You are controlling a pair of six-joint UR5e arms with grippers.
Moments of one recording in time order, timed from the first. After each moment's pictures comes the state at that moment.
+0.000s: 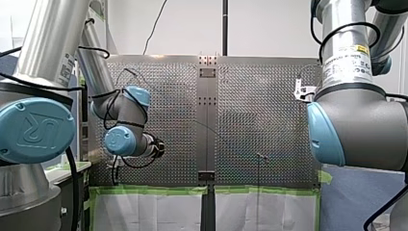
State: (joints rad) left arm -0.61 -1.80 -2.53 -2.20 -1.98 -1.80; right arm 1.50 -1.06 1.44 -0.40 1.09 1.66
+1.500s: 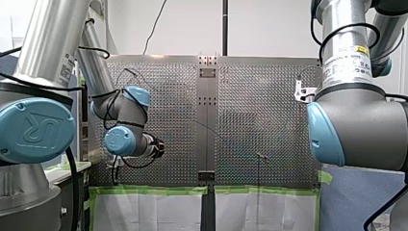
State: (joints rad) left arm -0.61 -1.80 -2.53 -2.20 -1.97 -1.80; right arm 1.50 -1.05 1.44 -0.42 1.08 1.66
